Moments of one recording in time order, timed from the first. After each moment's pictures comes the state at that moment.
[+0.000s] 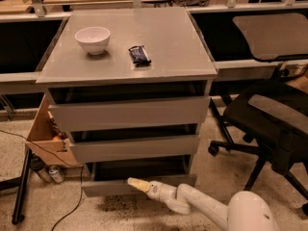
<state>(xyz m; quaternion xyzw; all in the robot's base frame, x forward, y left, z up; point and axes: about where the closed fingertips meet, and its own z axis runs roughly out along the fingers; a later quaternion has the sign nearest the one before) 0.599 0.086 0.249 0.02 0.75 0.61 0.23</state>
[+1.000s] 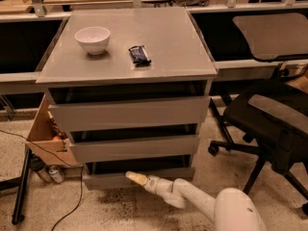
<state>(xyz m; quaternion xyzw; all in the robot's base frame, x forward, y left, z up) 0.643 0.097 0.236 0.03 0.75 0.61 0.25</state>
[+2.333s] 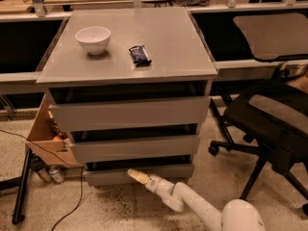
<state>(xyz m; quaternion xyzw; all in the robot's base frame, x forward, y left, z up) 0.663 0.084 0.252 0.03 0.72 0.60 0.35</state>
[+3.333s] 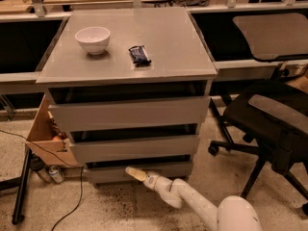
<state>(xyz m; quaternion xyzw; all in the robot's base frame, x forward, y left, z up) 0.675 0.096 0.259 0.01 0.72 0.60 0.36</state>
